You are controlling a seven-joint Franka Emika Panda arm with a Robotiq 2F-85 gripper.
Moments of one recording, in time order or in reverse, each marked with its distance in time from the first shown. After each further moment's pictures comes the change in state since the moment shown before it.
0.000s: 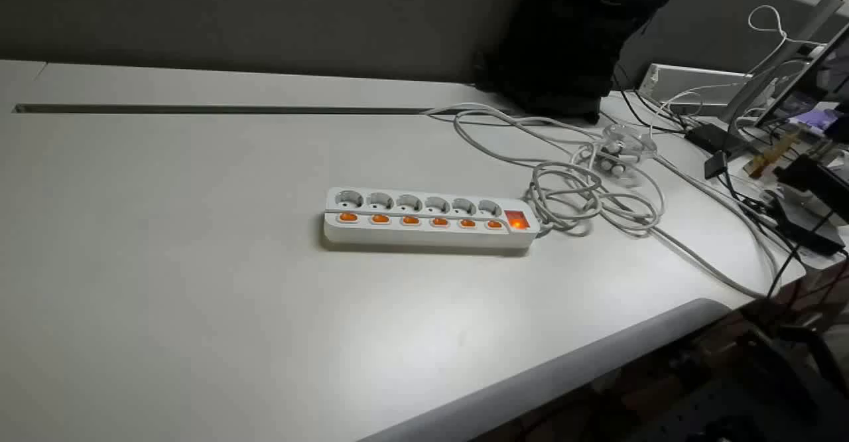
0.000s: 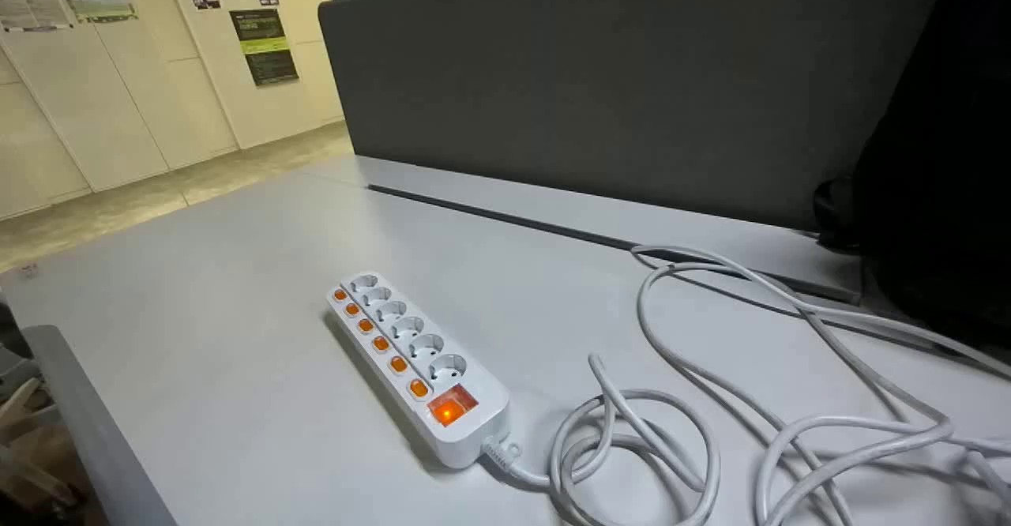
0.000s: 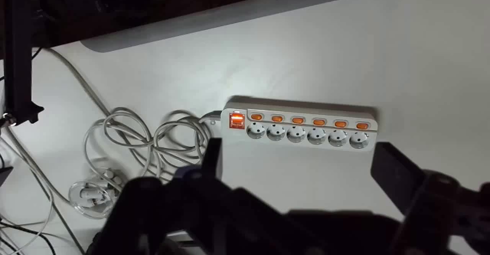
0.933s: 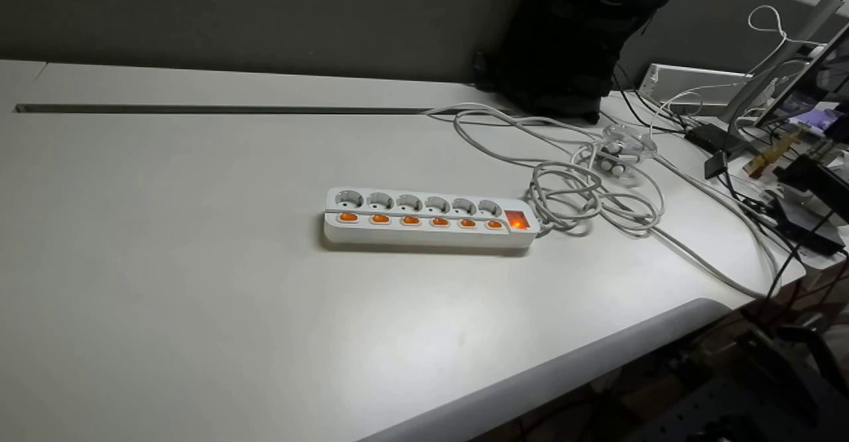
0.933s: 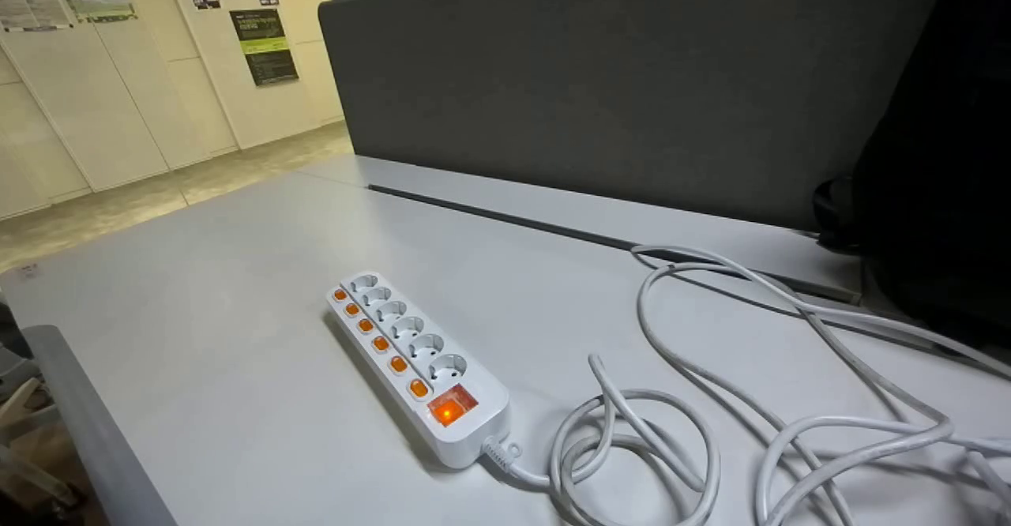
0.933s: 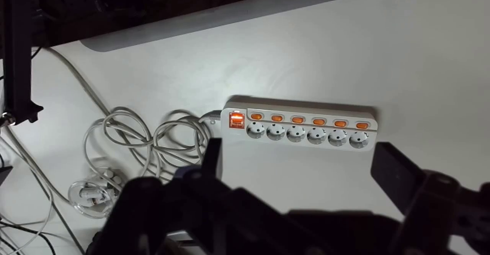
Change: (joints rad) arm 0.000 0.001 0.000 -0.001 0.000 0.005 0.000
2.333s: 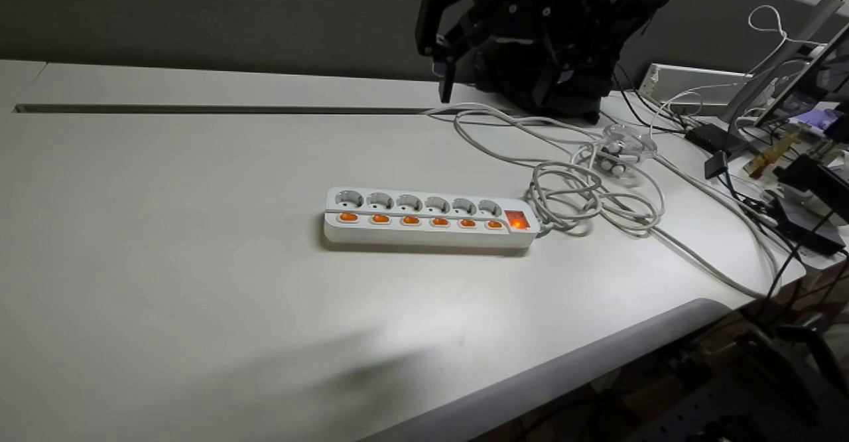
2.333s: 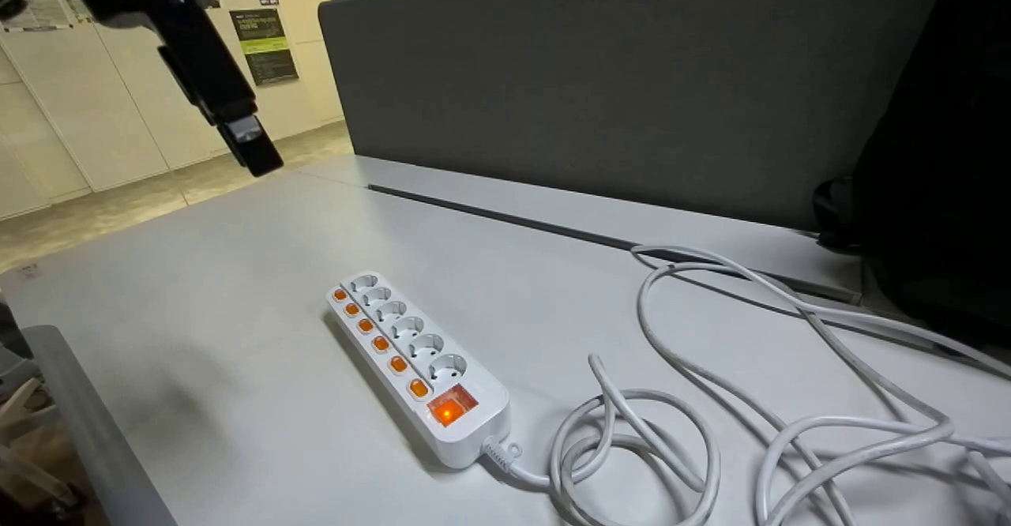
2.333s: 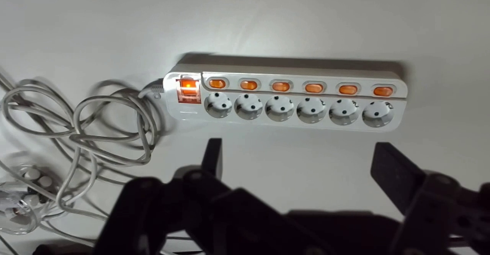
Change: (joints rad) arm -0.075 0.580 0.074 -0.055 -0.180 0.667 0.222
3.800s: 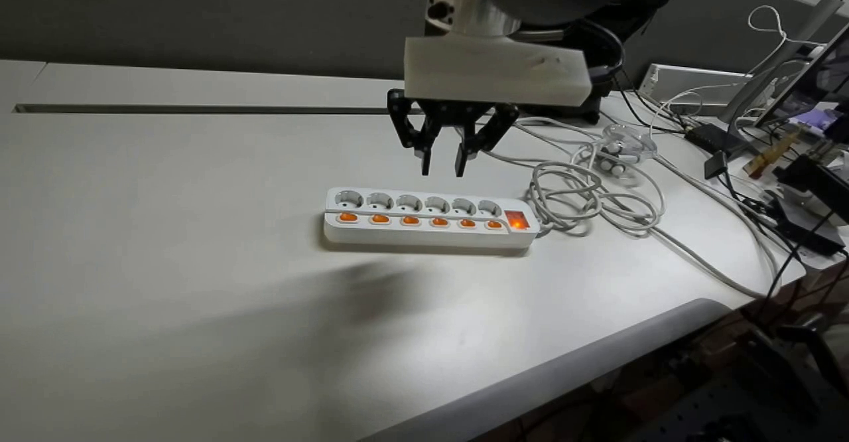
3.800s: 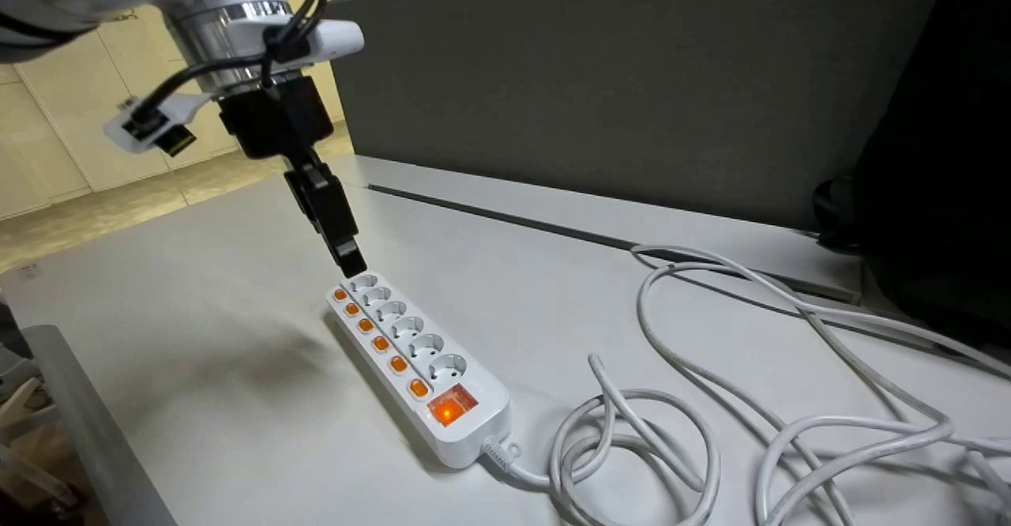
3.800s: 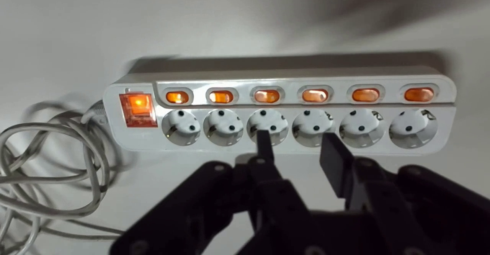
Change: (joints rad) arm 0.101 0.424 -0.156 0.155 -0.201 0.176 0.207
